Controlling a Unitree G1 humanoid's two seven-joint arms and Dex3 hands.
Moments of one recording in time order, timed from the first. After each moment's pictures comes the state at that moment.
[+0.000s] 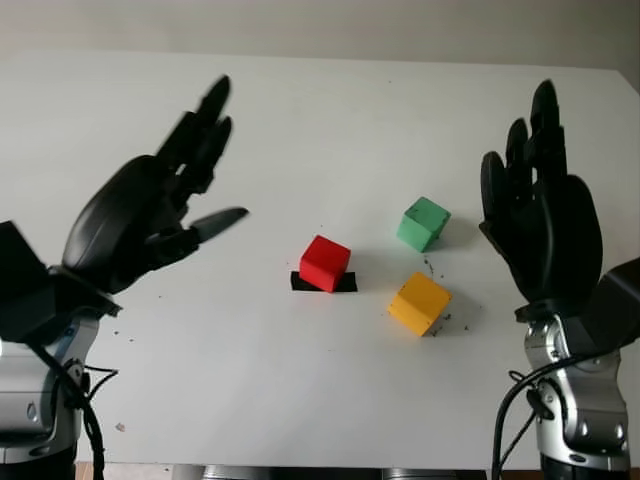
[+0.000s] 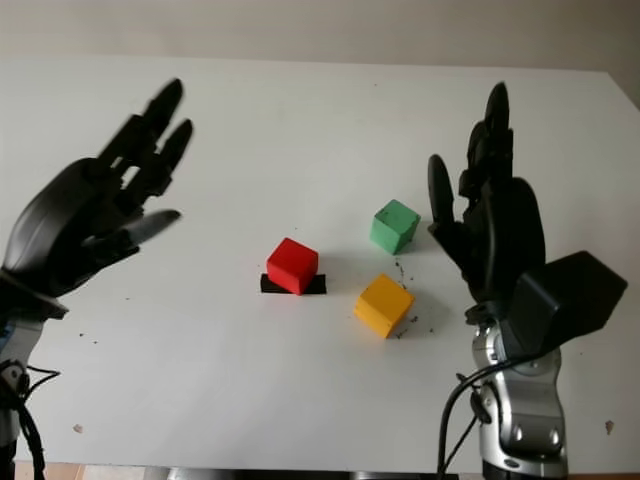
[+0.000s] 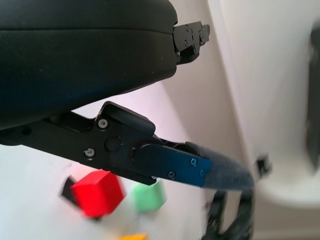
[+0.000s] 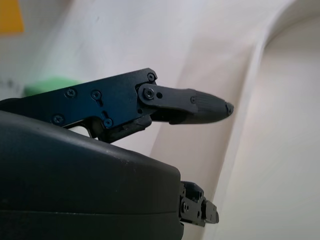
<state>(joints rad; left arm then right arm) -0.17 0.32 0.29 -0.41 -0.31 0.24 -0.40 -0.23 -0.26 -0.18 -0.28 0.03 0.12 0.10</state>
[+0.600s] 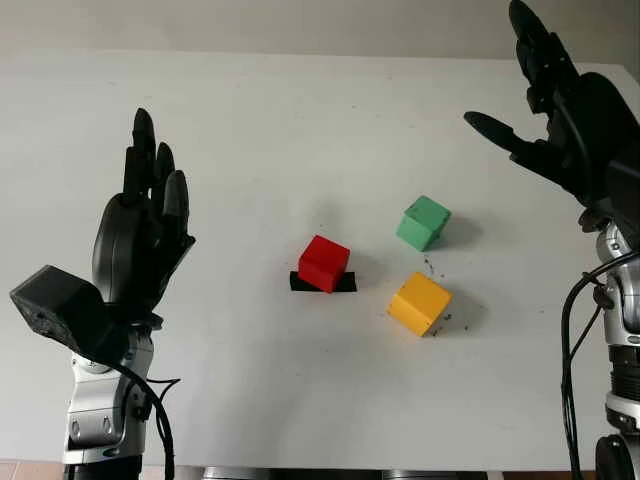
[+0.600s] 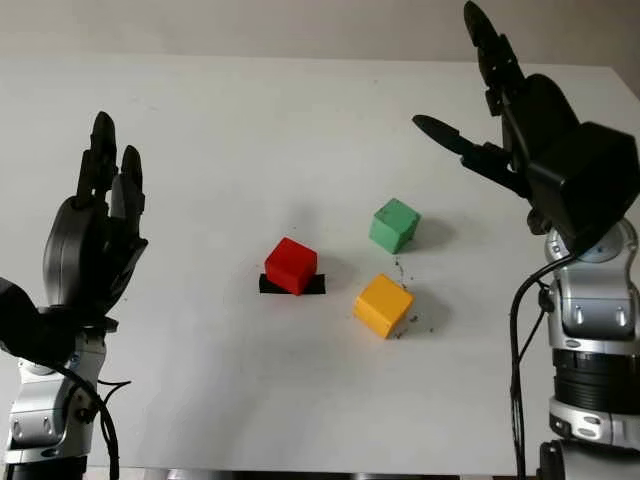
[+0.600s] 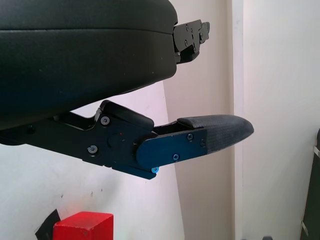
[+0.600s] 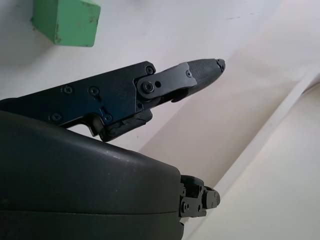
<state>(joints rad) -0.14 0.15 0.20 -0.16 -0.18 -0.04 -0.18 -0.55 -0.57 -0.17 0.04 -0.05 0.07 0.34</state>
